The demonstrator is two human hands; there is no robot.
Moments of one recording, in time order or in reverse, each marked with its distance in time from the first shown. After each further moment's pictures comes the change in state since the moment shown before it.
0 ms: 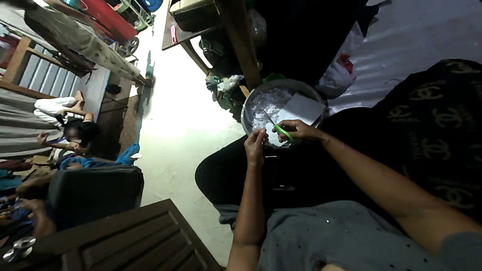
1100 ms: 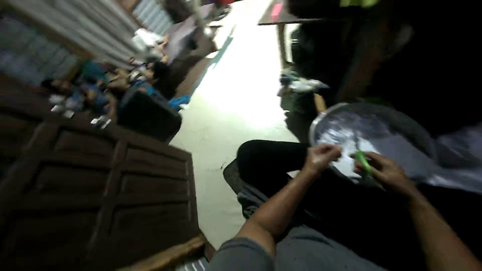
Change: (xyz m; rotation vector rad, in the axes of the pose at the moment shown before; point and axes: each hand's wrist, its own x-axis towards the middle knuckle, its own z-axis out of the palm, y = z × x) left_hand 0.012 -0.013 0.011 0.039 -0.005 0.029; right_hand 0.002 0.028 -0.019 -0.246 0.076 -0.034
